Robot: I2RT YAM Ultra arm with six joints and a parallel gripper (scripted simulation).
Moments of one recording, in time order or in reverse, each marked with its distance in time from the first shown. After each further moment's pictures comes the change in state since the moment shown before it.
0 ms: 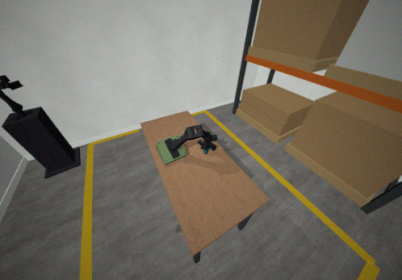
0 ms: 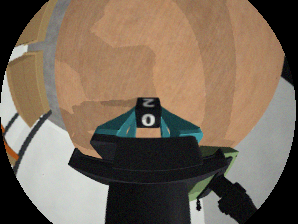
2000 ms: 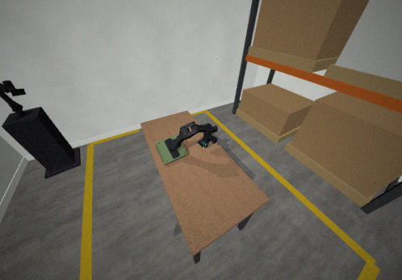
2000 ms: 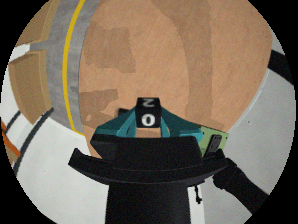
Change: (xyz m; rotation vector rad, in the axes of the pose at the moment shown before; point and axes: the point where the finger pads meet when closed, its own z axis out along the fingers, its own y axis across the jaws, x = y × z) arm 0.001 -0.003 -0.097 0.008 0.008 0.002
